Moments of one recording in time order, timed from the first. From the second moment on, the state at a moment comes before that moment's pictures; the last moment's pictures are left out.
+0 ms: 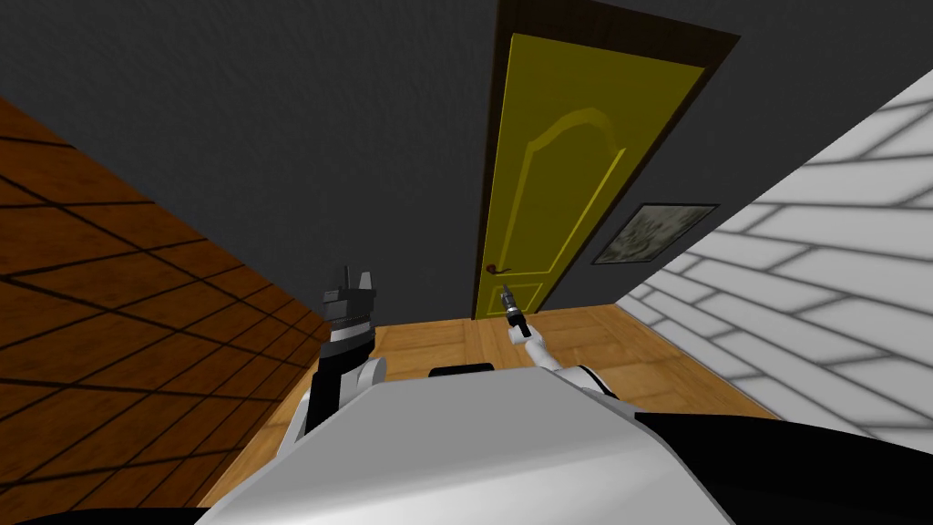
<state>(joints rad) -0.25 -0.22 0.02 -0.69 -0.07 -0.71 -0.07</state>
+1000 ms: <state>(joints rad) -0.34 -0.25 0.03 -0.50 -0.07 -0.74 -0.11</state>
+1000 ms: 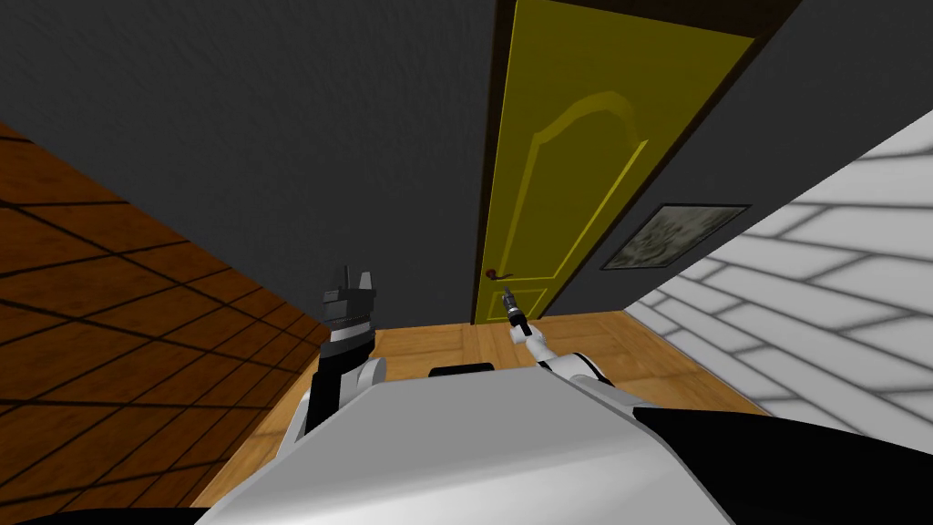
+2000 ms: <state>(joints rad) -0.27 -0.35 0.00 -0.48 -0.10 -0.79 -0.18</state>
